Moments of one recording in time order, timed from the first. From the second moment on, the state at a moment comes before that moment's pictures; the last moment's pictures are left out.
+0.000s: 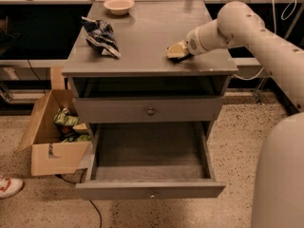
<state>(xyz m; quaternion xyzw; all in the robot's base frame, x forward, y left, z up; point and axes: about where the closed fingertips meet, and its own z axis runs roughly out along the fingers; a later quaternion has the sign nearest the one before) 0.795 -0.101 0.832 -0.32 0.84 0.17 0.41</state>
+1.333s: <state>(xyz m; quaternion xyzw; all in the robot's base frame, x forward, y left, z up) 0.701 -0.101 0.897 -0.48 0.69 0.25 0.49</state>
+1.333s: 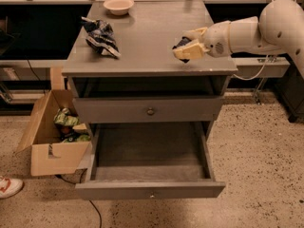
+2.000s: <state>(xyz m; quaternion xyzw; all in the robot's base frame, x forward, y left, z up) 0.691 -0.091 0.884 -0.50 0.68 0.26 0.47</state>
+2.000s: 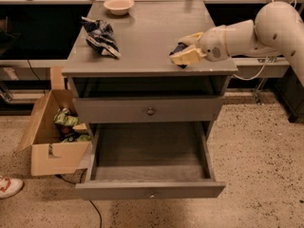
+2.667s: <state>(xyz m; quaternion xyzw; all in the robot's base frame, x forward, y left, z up) 0.586 -0.086 0.834 -0.56 0.68 0.24 0.41</state>
